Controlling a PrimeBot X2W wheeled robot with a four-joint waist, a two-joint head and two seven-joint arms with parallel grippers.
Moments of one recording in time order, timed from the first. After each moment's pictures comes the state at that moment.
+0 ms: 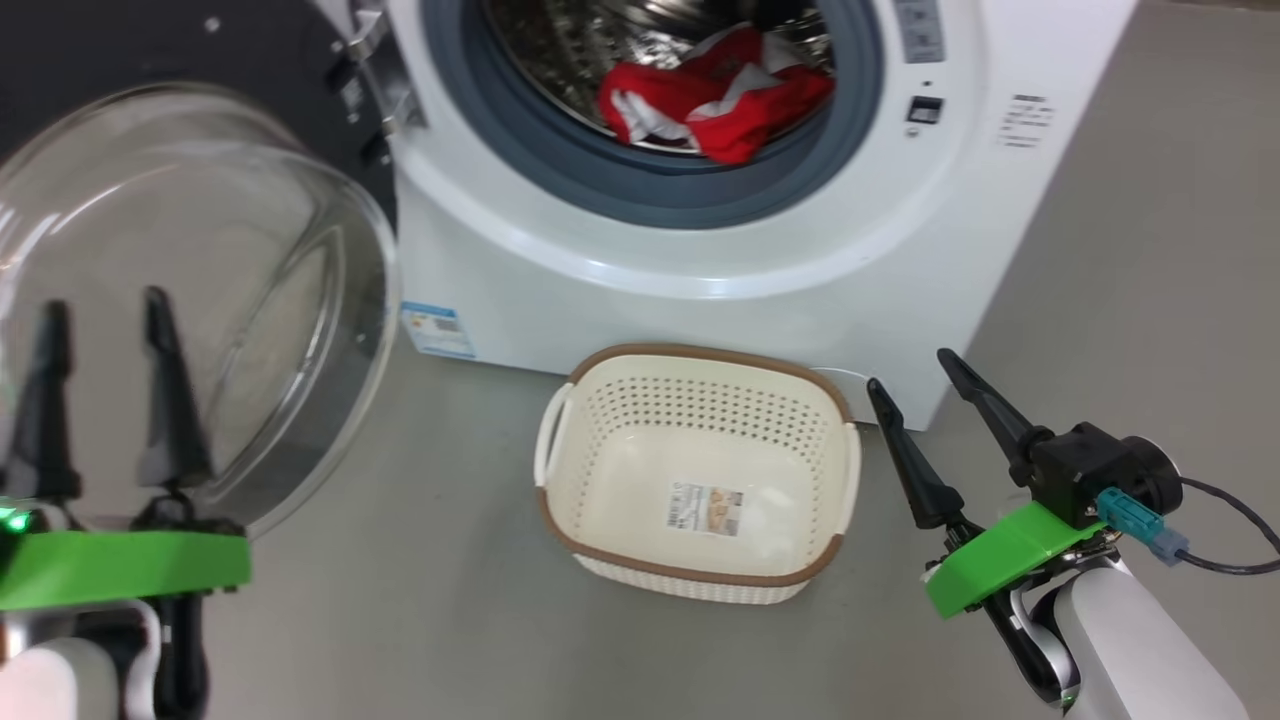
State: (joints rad) left arm -0.28 0.15 0.14 0.00 -0.37 -0.01 -0.15; right arm -0.30 -0.15 0.22 0.36 0.28 0.13 -0.25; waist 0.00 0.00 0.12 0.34
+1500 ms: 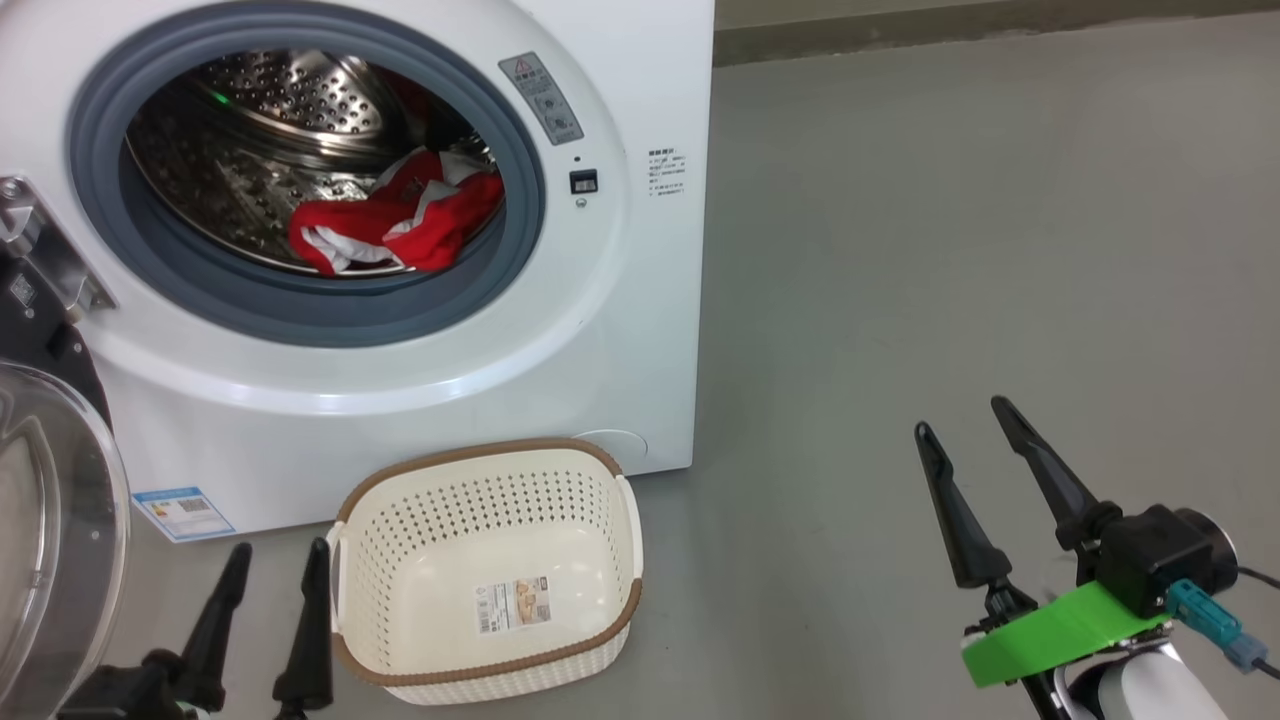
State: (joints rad) left arm -0.02 0.15 0.02 0.17 -0.41 -0.11 -0.25; right arm -0.10 -0.12 0.10 0.13 0.25 0.13 -0.26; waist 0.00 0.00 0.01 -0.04
